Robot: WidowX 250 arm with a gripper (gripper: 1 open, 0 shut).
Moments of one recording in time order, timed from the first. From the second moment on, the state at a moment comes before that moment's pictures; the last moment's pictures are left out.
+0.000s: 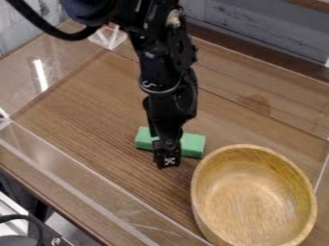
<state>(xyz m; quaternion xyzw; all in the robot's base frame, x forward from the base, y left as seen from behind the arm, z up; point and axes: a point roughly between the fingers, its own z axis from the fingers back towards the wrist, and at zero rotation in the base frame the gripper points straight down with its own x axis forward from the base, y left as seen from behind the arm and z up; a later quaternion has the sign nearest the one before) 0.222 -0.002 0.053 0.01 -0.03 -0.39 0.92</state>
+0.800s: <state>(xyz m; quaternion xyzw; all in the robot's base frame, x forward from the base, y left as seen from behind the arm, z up) 0.226 0.002 0.034 0.00 -0.03 -0.40 0.91</state>
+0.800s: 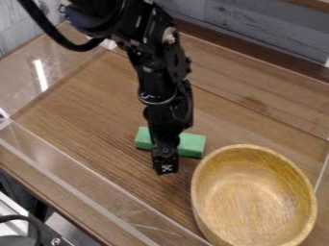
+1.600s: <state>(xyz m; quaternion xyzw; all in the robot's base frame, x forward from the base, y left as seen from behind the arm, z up) 0.237 0.004 0.026 -0.01 -0.05 -0.39 0.92</state>
